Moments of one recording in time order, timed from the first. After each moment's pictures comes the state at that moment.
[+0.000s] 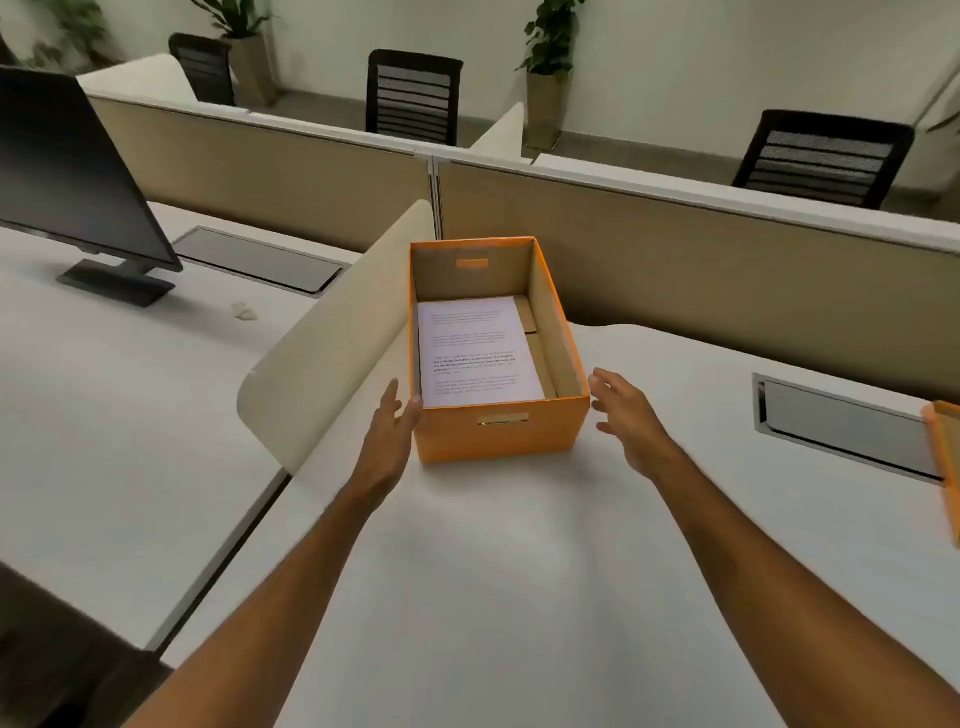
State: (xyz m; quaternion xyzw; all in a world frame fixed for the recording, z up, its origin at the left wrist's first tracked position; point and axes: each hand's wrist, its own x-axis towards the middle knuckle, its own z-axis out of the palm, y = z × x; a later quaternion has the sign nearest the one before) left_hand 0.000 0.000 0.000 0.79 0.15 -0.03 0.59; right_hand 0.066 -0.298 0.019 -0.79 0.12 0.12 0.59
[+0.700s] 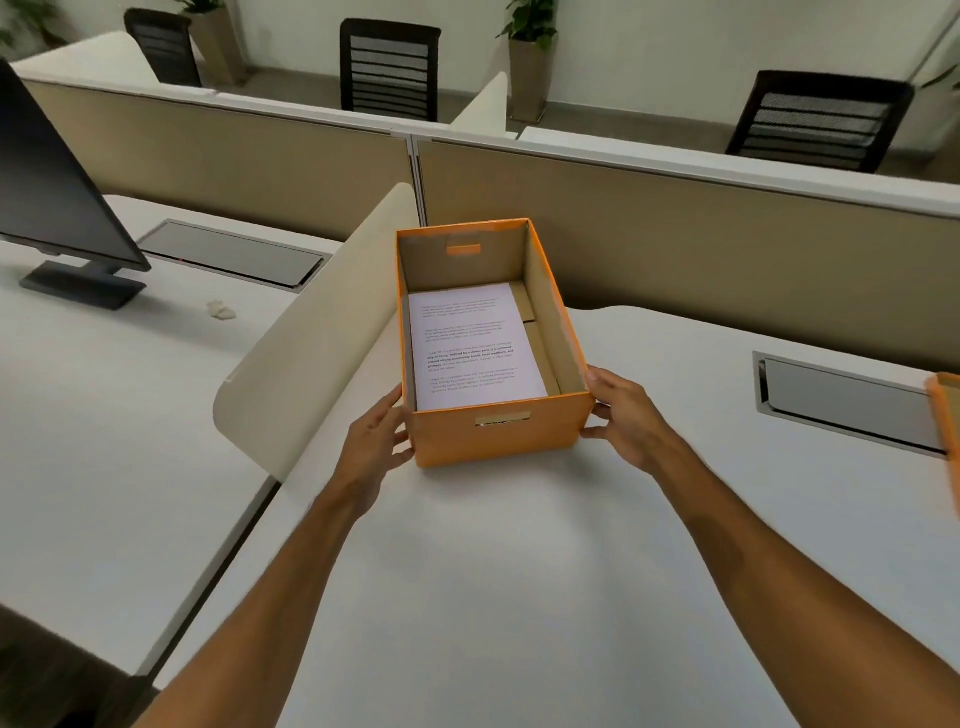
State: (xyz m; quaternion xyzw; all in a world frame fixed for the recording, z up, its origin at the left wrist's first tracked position) left_hand 0.013 0.006 0.001 0.69 0.17 -0.08 0.70; right_hand 0.070 -0.297 0.011 -0.69 0.12 0.17 0.69
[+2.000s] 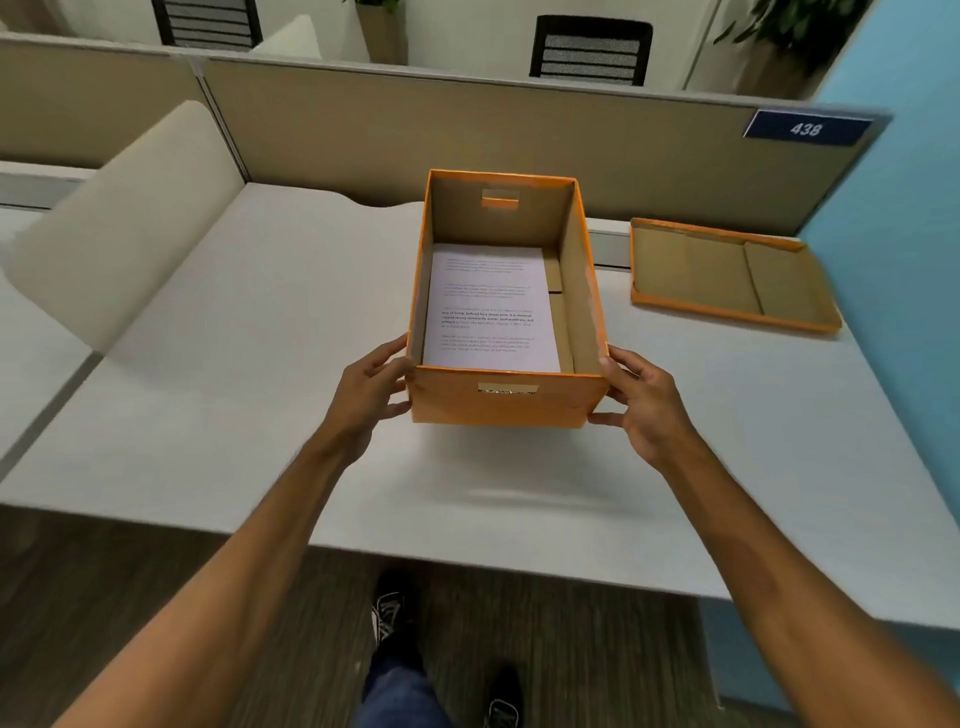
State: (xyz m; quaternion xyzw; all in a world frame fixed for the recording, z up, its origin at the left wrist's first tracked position) left_hand -0.253 -0.286 0.037 0.72 0.06 -0.14 0.68; right_hand -0.311 -0.596 0.042 -0.67 0.21 -0.01 0.71
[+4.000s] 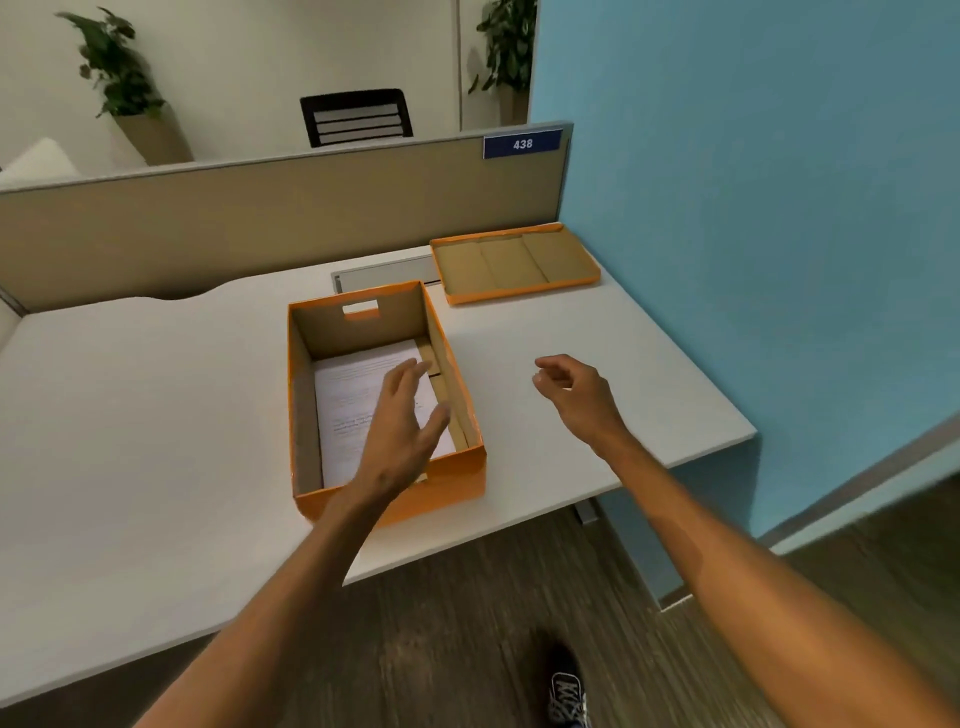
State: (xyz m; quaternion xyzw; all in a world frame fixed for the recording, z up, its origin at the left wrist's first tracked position) left_hand -0.378 -0.447 0.070 0.85 -0.30 -0.05 0.43; right_hand -0.467 -0.676 0.053 -0.82 0.25 -0.16 0.49
